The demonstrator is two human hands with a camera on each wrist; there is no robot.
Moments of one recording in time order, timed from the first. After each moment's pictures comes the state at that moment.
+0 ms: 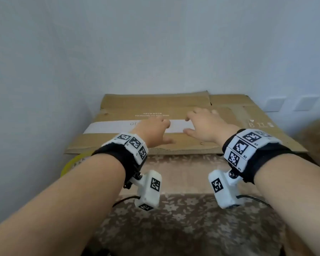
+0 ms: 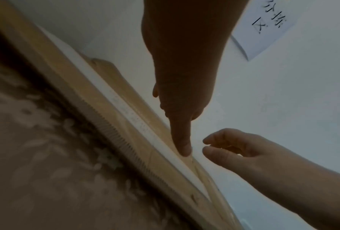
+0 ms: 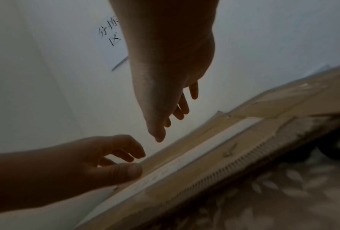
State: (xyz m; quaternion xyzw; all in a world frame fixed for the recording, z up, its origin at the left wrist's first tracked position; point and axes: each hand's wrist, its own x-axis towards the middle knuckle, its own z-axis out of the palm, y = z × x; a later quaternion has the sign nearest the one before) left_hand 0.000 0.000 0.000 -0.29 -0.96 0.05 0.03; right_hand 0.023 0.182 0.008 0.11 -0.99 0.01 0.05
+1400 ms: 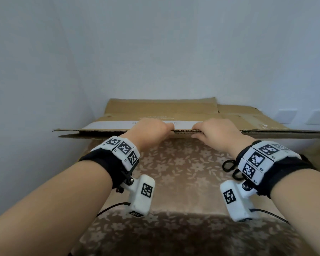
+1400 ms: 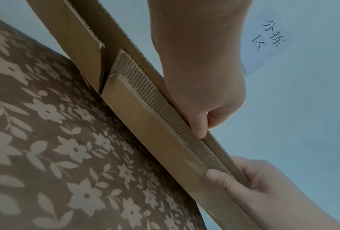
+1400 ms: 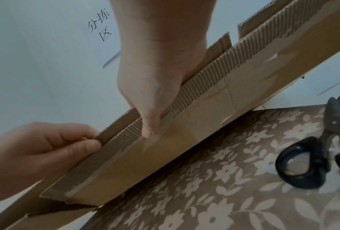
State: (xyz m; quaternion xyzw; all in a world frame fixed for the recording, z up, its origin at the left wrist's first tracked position) left_hand -0.019 -0.013 0.020 -0.36 -0.92 0.11 0.12; right_hand -0.003 0.200 0.011 0.18 -0.98 -0.08 0.08
